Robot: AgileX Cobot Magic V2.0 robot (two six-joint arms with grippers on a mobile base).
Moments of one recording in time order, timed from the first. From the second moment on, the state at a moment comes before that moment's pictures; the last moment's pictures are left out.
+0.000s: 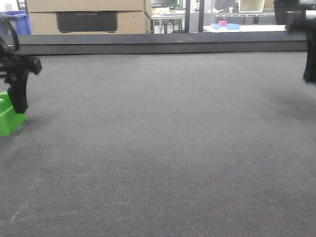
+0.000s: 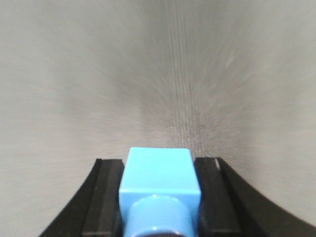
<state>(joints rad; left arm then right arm) -0.15 1.76 -1.25 0.17 0.85 -0.28 -0.05 1.64 -1.35 0.12 1.08 0.13</state>
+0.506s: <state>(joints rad) -0.15 1.81 -1.28 0.17 0.84 -0.29 -0.05 1.56 -1.35 0.12 1.08 0.13</state>
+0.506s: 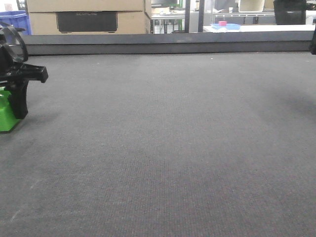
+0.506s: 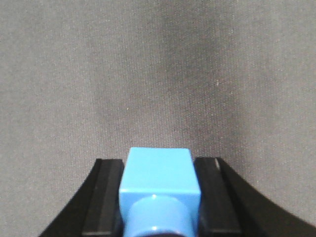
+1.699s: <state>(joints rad) -0.15 0.70 -0.68 0.12 0.31 -0.20 0.00 0.70 -0.64 0.03 0.31 0.04</state>
